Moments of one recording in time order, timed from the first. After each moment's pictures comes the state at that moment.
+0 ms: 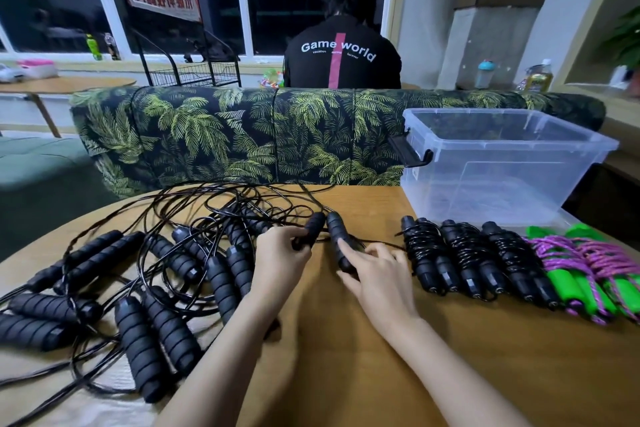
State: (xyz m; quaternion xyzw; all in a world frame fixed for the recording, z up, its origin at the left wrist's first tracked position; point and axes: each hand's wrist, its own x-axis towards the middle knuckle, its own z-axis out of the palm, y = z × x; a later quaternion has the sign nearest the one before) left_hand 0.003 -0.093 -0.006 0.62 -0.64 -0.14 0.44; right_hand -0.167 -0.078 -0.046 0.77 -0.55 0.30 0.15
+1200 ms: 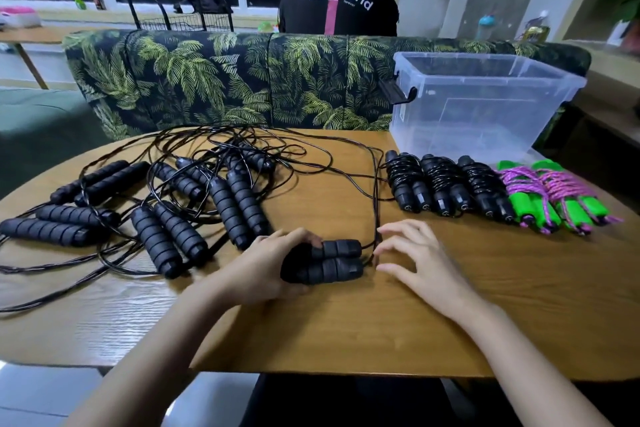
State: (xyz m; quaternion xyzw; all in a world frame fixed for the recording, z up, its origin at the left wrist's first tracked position) left_hand 0.037 0.028 -0.040 0.43 -0.86 -0.24 0.15; right_hand -0.257 0.040 -0.059 0.81 -0.51 0.27 -0.11
